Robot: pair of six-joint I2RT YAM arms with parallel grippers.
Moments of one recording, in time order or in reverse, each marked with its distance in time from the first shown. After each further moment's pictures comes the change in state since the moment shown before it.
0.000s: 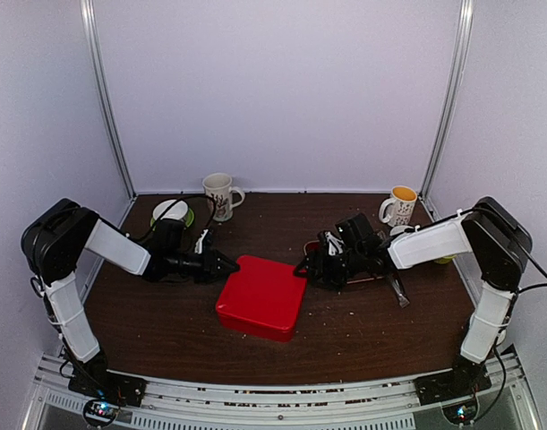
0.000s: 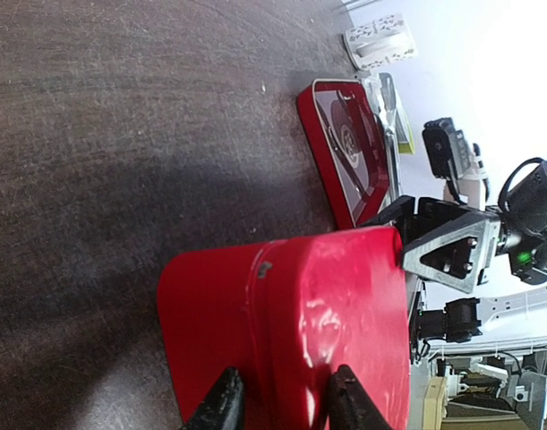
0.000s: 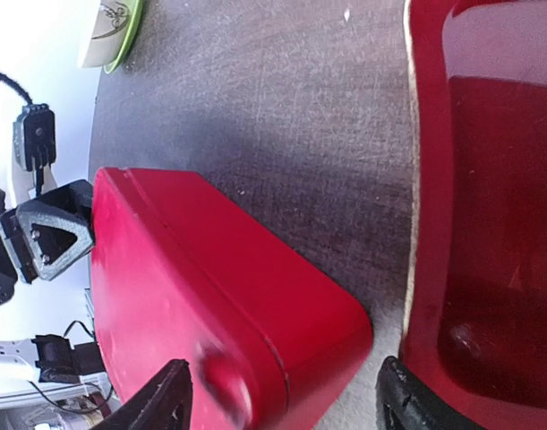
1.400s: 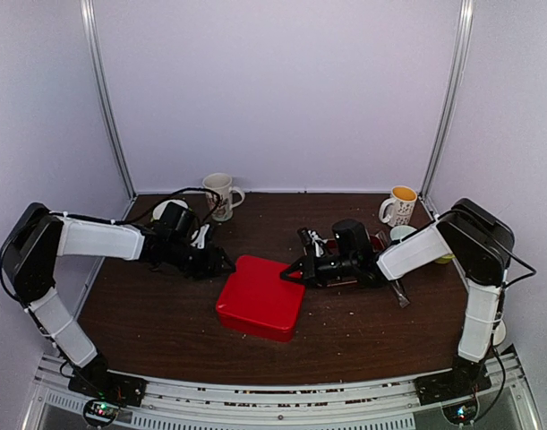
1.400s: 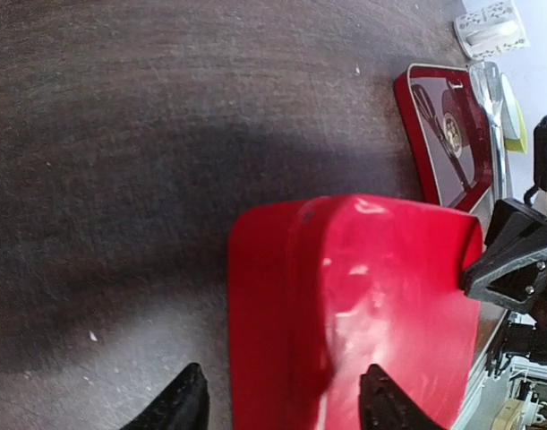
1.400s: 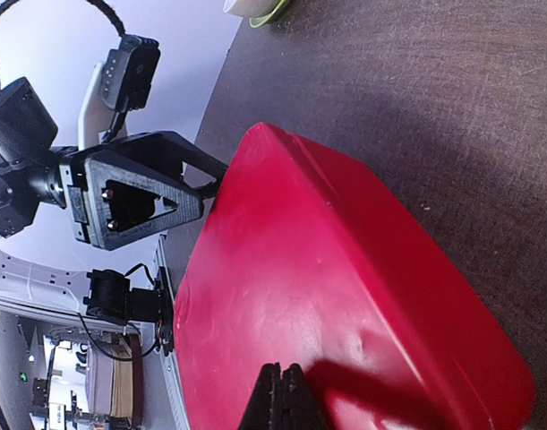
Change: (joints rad) left arm -0.106 -0.195 0.153 -0.580 -0.353 0.126; right arm 0.039 0.124 -0.039 0.443 -0.232 -0.012
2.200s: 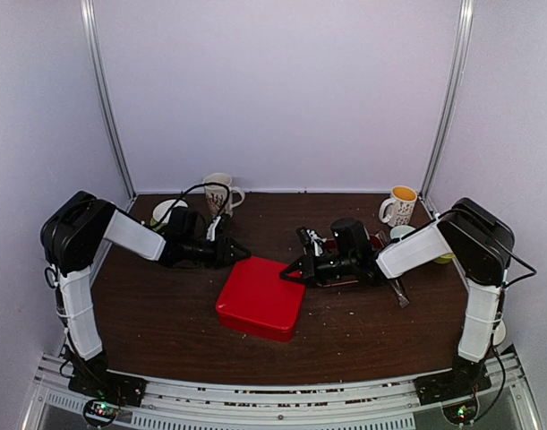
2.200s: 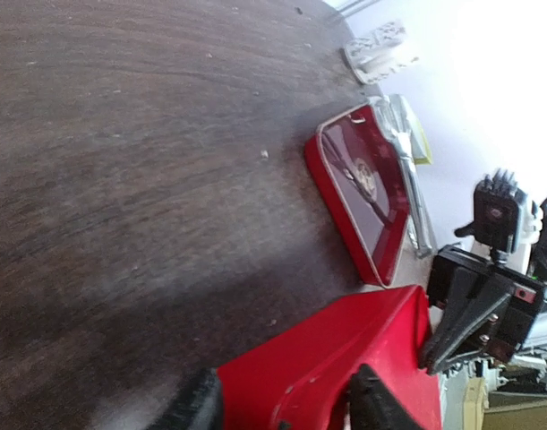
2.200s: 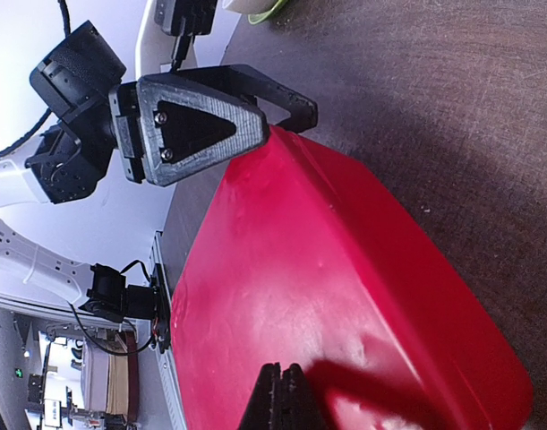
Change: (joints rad) left arm 0.086 0.334 0.076 0.511 0.317 0.005; right arm 0.001 -0.001 0.021 -0.042 -0.002 -0.028
